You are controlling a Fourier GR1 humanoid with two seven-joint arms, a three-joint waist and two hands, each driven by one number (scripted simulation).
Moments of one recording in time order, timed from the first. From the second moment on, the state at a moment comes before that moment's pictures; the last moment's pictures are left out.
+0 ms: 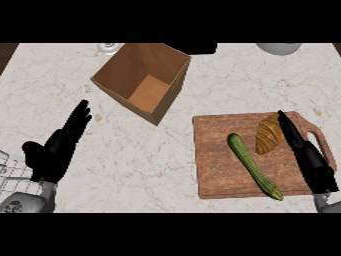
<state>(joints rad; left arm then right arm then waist) -0.10 0.38 -0.25 -1.49 0.25 0.16 0.02 -0.06 -0.52 0.33 -1.35 -0.22 -0.17 -0.24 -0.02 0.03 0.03</state>
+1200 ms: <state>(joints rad) -0.10 0.23 -0.17 -1.49 -0.04 0.38 0.15 0.04 -0.63 0.14 -1.20 -0.13 -0.27 -0.54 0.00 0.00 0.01</state>
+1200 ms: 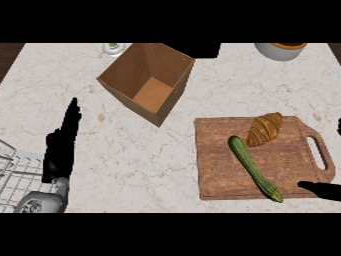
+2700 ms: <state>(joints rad) -0.12 0.14 -0.04 -1.47 -0.18 0.25 0.16 -0.33 -0.78 0.43 -1.14 0.16 0.12 0.10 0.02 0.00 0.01</state>
